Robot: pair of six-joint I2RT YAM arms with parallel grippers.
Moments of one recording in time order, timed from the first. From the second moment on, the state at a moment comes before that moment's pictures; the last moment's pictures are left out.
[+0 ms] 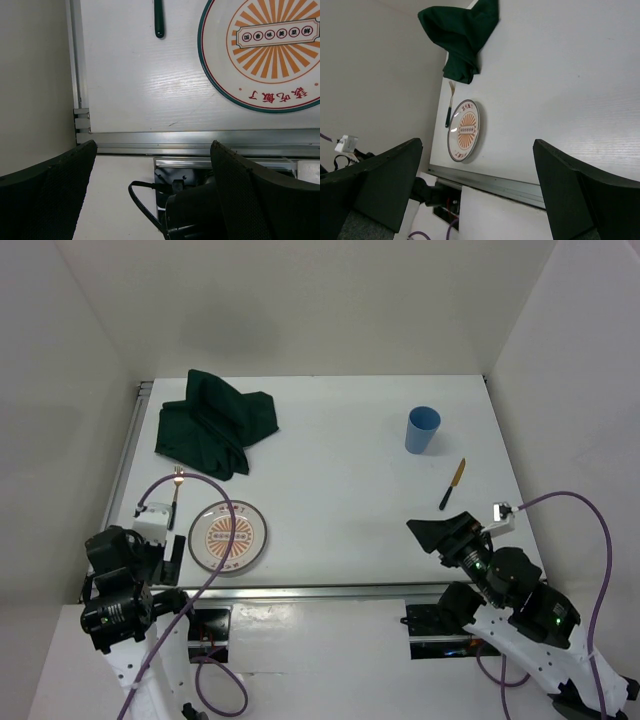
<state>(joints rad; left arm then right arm) 0.41 0.30 0.84 -1.26 0.10 0.49 0.85 0.02 0.62 -0.80 0.40 1.07</state>
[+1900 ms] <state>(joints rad) 0.09 2.28 2.30 -0.67 0.13 0.46 0.85 1.30 1.04 -0.22 0.39 0.31</state>
